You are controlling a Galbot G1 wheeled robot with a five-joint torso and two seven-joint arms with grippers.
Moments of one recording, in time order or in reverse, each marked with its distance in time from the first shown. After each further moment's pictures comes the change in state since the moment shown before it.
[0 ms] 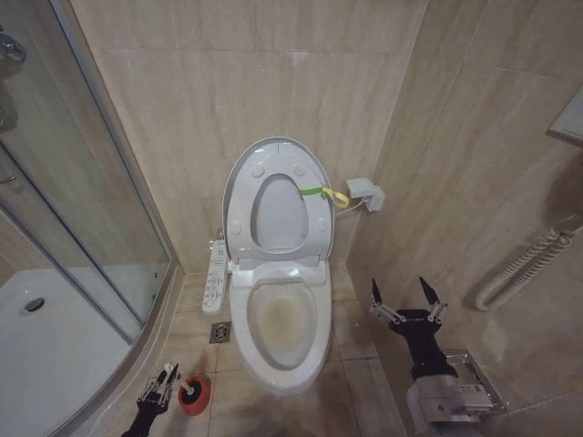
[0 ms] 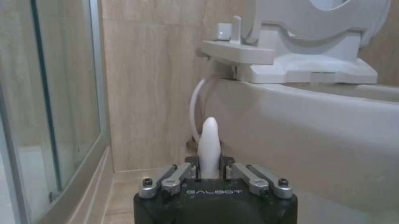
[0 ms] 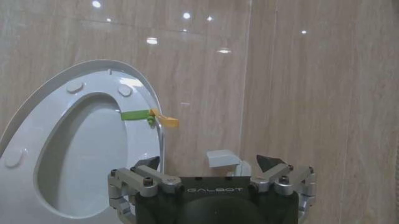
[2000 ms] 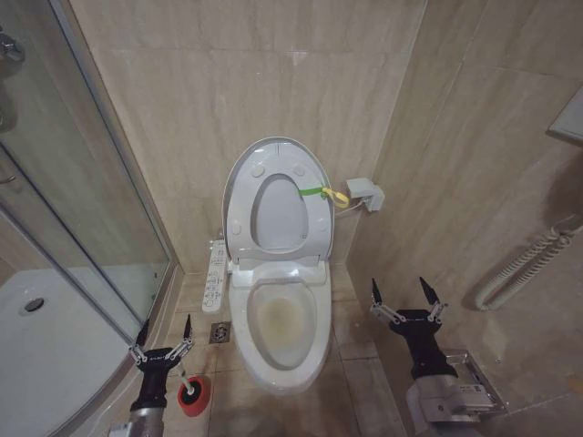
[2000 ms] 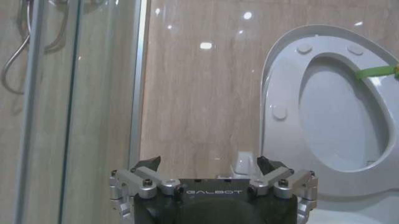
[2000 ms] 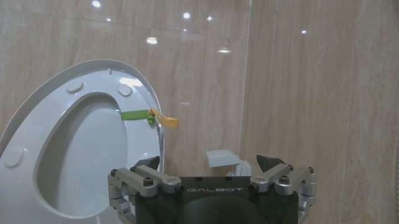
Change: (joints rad) left arm 0.505 -0.078 0.127 -1.225 0.197 0.318 -0.834; right arm 0.000 0.000 0.000 0.000 0.000 0.000 0.000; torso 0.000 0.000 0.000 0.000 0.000
